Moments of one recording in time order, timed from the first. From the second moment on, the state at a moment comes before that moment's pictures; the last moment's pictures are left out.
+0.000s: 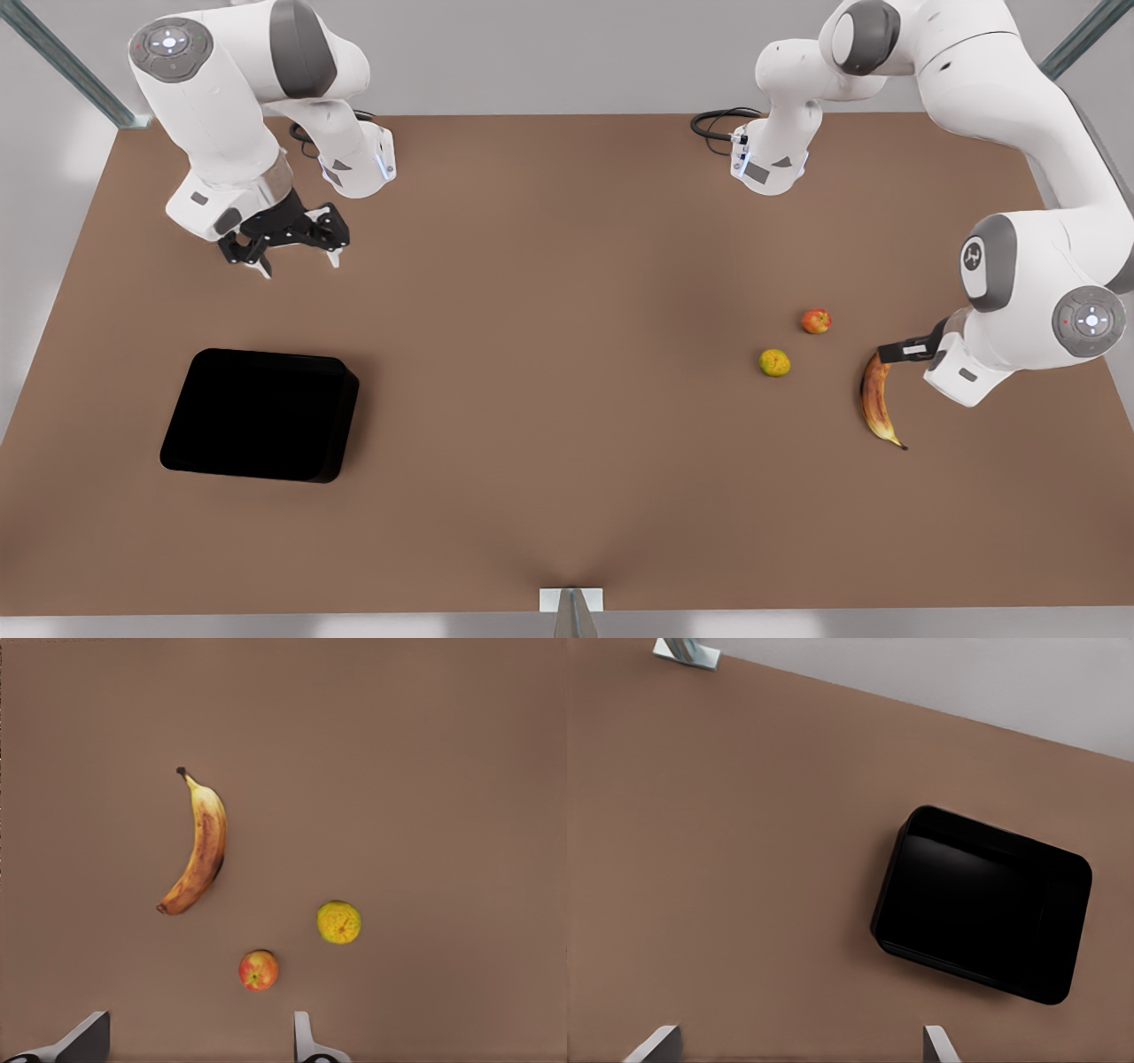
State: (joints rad) left arm -0.09 0.40 0.12 -1.27 0.04 1.43 -0.11; right arm 0.17 -0.09 0.17 -1.64 -0.08 1.68 0.10
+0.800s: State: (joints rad) left arm 0.03 0.21 -0.05 -1.97 0.01 1.71 -0.13; right arm 0.13 0.52 0.09 -1.67 -0.22 2.04 0.20
